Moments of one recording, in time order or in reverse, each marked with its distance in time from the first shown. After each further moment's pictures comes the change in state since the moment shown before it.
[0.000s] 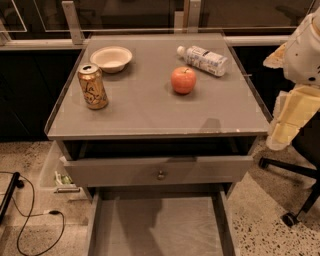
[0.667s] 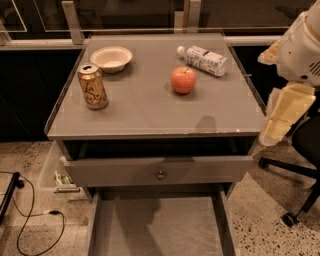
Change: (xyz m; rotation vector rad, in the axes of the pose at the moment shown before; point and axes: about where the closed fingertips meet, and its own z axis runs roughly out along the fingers) arm -0.011 -0.006 0.003 0.021 -0.023 -0.015
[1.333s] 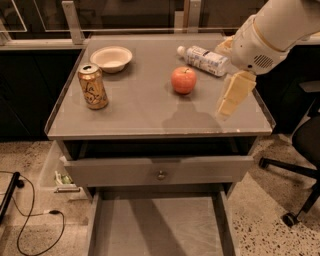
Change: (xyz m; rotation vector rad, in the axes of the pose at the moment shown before) arm -0.065 -0.064 0.059 0.002 -0.227 -0.081
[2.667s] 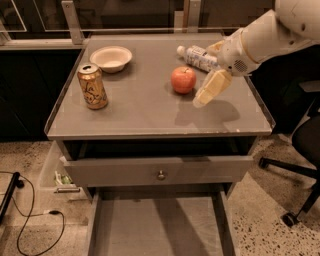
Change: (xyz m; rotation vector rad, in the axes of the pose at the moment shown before) arm -0.006 -0.066 0.066 0.048 -0.237 0.128
